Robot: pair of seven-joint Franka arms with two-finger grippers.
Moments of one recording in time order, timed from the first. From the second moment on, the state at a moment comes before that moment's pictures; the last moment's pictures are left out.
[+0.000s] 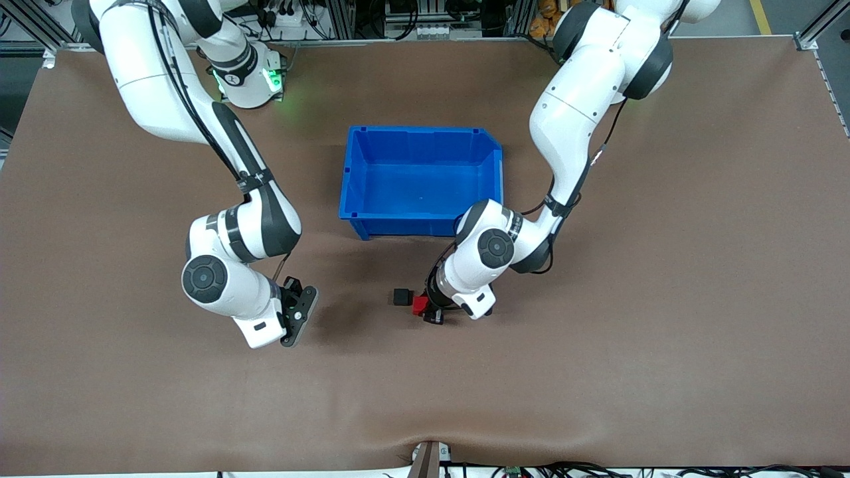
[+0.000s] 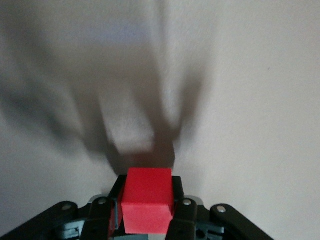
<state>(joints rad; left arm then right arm) -0.59 1.08 -0.09 -1.11 -0.29 2.48 -1.94 0.28 0.75 0.03 -1.40 0.08 2.15 -0.94</state>
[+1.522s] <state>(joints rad) -0.60 1.09 -0.09 -1.10 -0.29 2.48 -1.95 0.39 0.77 0.07 -1.44 0.12 2.13 -0.93</state>
